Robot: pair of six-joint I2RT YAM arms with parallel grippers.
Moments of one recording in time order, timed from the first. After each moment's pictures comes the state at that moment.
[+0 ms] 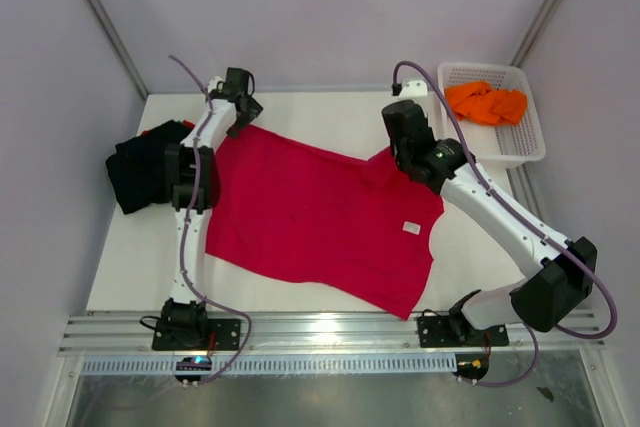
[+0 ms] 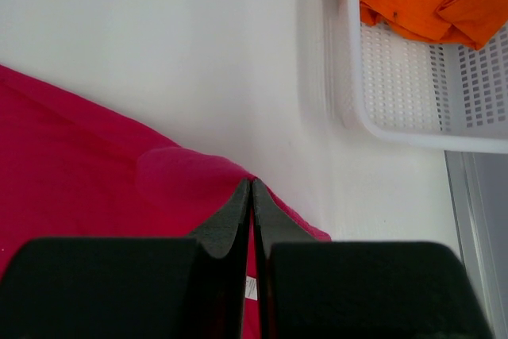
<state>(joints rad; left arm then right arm) -0.14 2.53 2.27 -0.71 -0.28 -0.91 0.58 1.39 1.35 -0.56 0.66 0.21</state>
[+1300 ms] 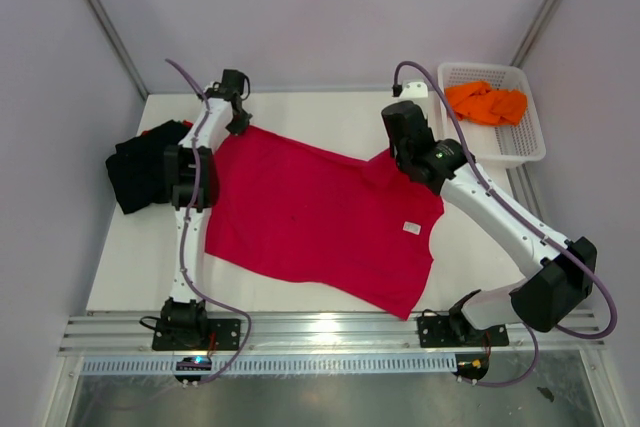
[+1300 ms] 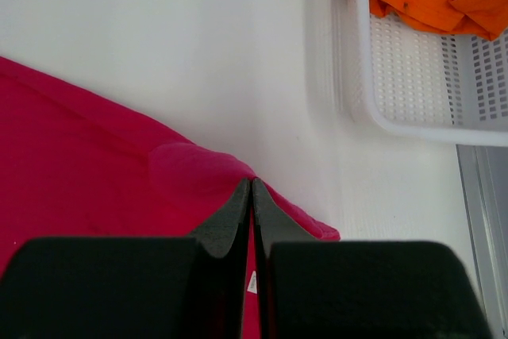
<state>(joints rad) -0.12 2.58 2.34 -0.84 -0.27 -0.92 0.58 1.39 1.34 -0.58 0.64 0.24</state>
